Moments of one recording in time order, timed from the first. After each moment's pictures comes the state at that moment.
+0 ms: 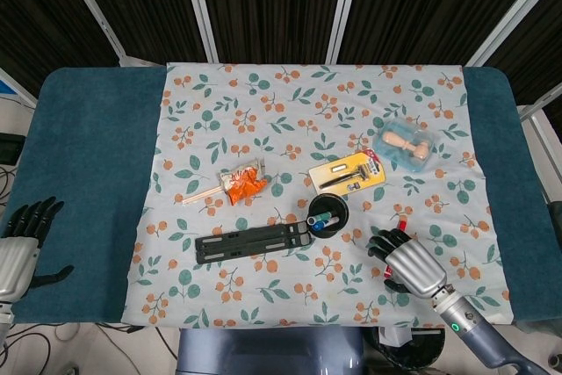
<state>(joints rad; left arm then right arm) -0.11 -1.08 0.00 -1.67 1.51 1.43 0.03 0.39 -1.32 -0.10 -1.41 -1.79 1.25 -0.05</state>
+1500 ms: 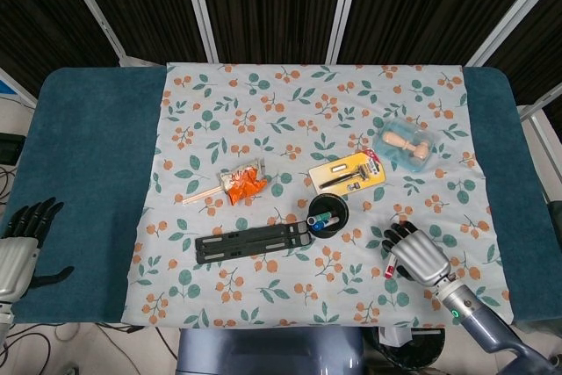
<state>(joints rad) -0.11 -1.07 0.00 -1.69 1.50 1.41 0.02 0.41 -1.37 -0.10 -1.27 -1.73 1.18 -0.14</state>
